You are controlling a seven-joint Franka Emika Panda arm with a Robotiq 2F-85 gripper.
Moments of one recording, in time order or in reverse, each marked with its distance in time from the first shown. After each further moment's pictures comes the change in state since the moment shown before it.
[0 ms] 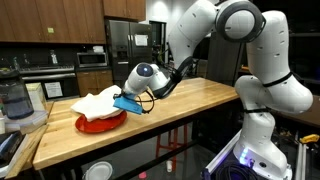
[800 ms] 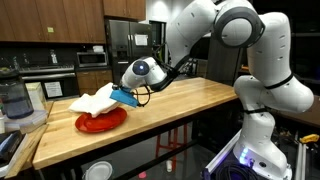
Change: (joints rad) arm 0.103 0.074 -0.171 0.092 -0.085 -0.042 0.160
